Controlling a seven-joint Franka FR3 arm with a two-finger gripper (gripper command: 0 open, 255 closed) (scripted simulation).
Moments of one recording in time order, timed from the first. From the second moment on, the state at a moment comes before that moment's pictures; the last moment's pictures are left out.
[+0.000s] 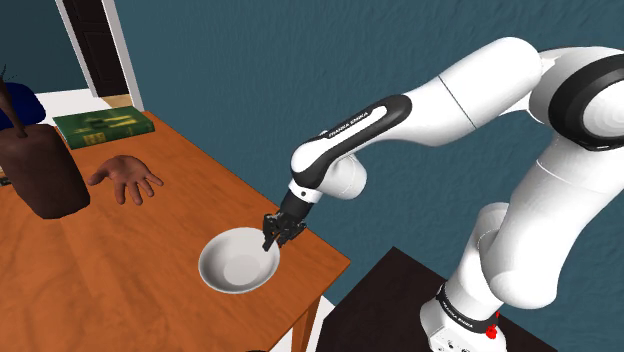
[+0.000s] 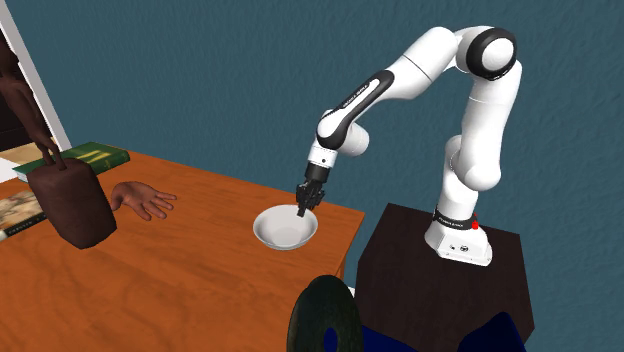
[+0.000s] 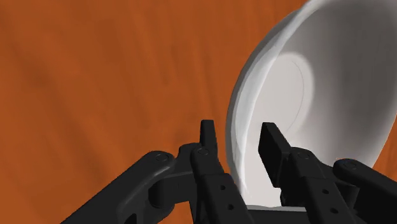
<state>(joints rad) 0.35 -0.03 0.13 -2.49 0.97 2.58 -0.11</state>
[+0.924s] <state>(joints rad) 0.34 -0.09 0.13 -2.49 0.91 2.54 -0.04</state>
